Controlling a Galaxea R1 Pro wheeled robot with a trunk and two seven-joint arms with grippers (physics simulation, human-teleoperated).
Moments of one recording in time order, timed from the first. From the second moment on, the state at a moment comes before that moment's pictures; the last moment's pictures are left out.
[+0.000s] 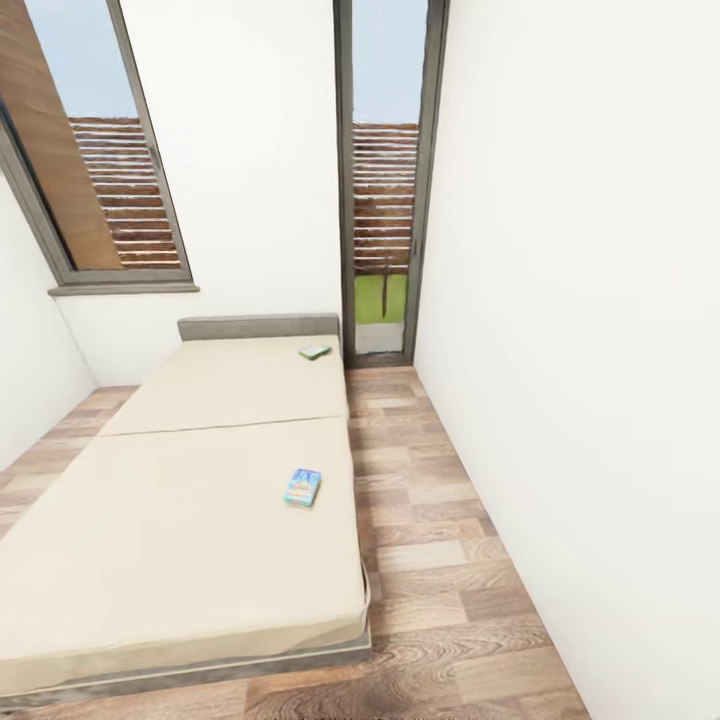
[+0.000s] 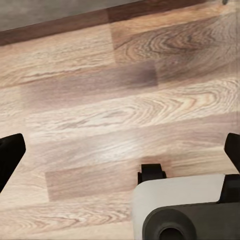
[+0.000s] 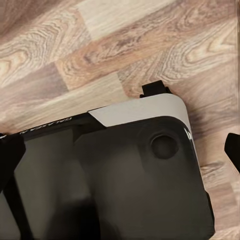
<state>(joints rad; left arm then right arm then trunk) -0.20 0.09 -0.04 -0.21 -0.02 -0.16 0.00 -0.19 0.01 -0.08 -0.16 -0.24 0.07 0.02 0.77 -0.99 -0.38</state>
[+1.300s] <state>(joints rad) -0.20 0.09 -0.04 -0.21 -0.03 -0.16 0.00 -0.18 0.01 0.00 -0.12 -0.23 -0.10 0.01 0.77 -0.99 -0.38</state>
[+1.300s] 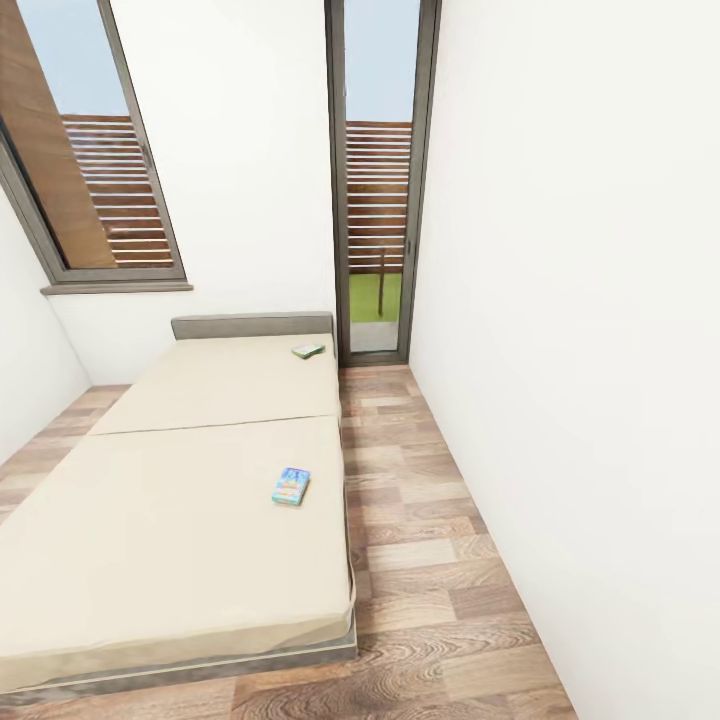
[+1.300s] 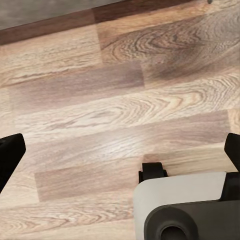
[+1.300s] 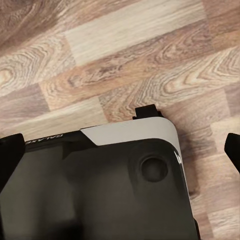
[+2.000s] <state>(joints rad) -0.20 0.09 -0.04 -0.22 -0.03 -0.15 -0.01 -0.19 0.03 0.00 -0.14 -0.25 -0.06 0.01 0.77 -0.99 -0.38</state>
